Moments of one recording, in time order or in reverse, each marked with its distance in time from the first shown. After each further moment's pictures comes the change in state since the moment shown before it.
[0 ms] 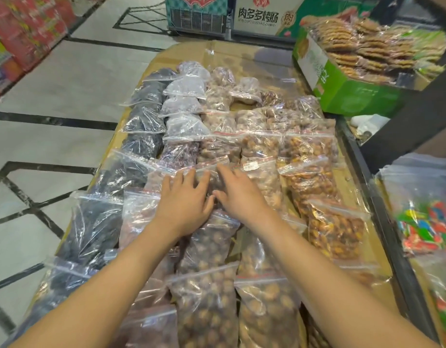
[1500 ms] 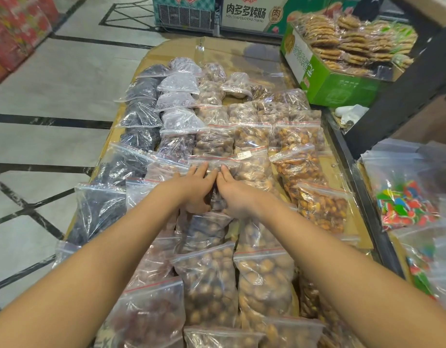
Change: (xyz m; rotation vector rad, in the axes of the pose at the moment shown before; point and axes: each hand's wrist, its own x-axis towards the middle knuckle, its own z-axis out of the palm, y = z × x) left_hand 0.014 0.007 -0.035 0.060 -0.539 0.185; right_hand -0.025 -0.006 -0.012 -0.258 -0.438 -0.004
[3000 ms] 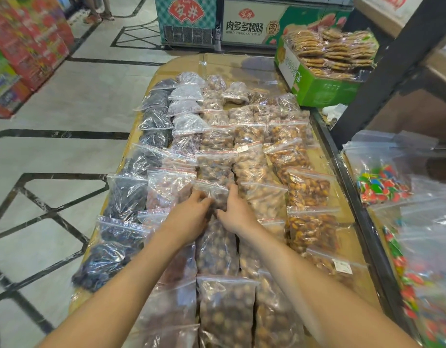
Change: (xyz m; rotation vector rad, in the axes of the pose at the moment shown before) left_hand -0.098 0.032 0.091 -0.177 0.496 0.037; right_hand -0.073 -0.048 0.071 0.609 0.366 0.268
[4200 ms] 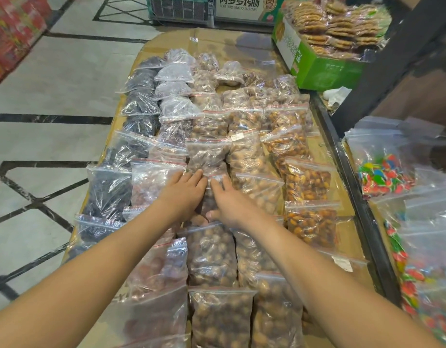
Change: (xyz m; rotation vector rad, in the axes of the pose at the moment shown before) left_hand 0.057 -0.011 -0.001 0.435 -0.281 0.055; right_hand 0.030 0.004 -0.014 -0.497 -0.297 -0.162
